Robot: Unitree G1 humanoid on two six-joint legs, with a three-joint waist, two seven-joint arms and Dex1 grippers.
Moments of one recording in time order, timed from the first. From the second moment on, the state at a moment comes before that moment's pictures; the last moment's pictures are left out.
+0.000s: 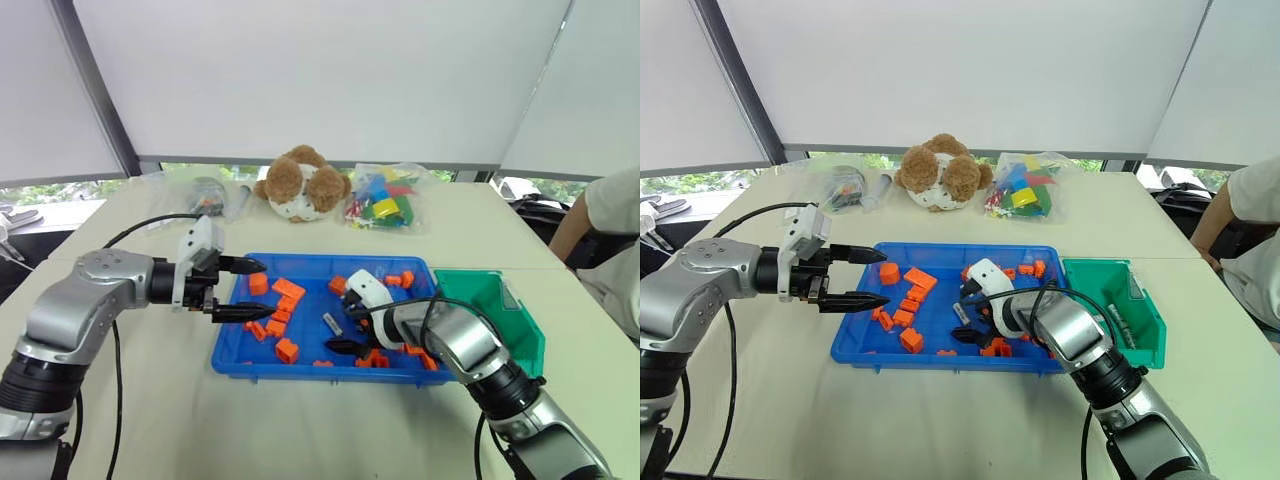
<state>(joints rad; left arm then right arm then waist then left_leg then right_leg) -0.63 0.87 0.02 -0.15 -0.58 0.65 -1.21 -0.72 -0.45 0.40 -0.08 0.22 1.06 0.63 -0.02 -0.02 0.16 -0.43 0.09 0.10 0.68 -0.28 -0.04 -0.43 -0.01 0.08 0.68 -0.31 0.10</state>
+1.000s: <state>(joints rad) -0.63 0.83 -0.01 -0.11 -0.58 0.61 -1.24 -0.53 -0.99 -0.02 -0.20 0.22 1.13 0.71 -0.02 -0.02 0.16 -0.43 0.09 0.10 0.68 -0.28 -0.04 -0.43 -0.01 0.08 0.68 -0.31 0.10</state>
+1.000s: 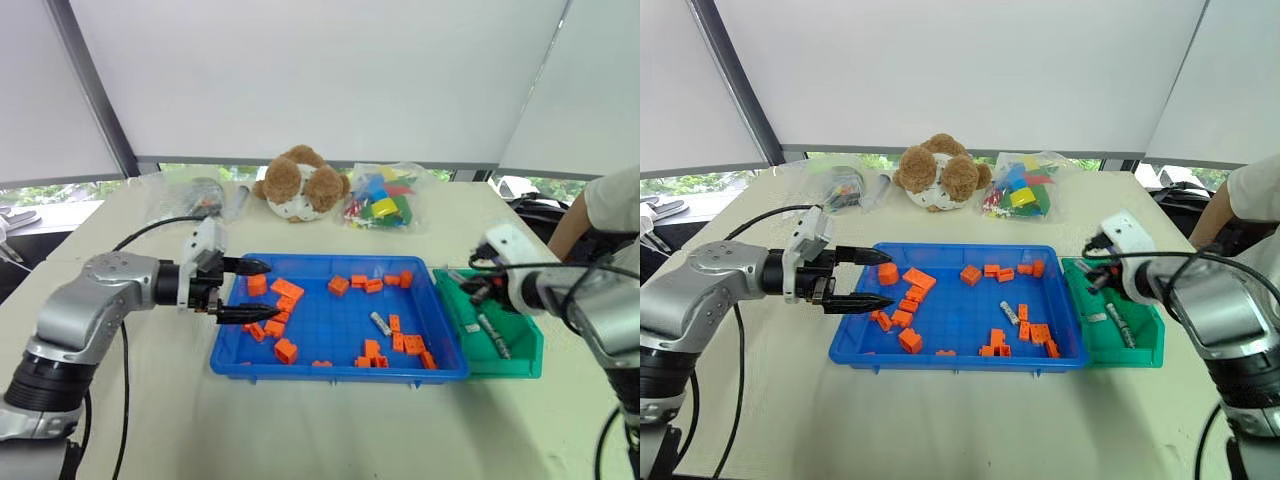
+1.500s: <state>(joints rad) -0.65 0.80 -0.02 -0.08 -0.55 0.60 -1.25 -0.67 -0.92 0.01 -0.34 0.28 1.15 0.72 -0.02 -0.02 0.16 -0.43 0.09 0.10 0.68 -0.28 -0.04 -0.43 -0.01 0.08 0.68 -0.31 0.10</state>
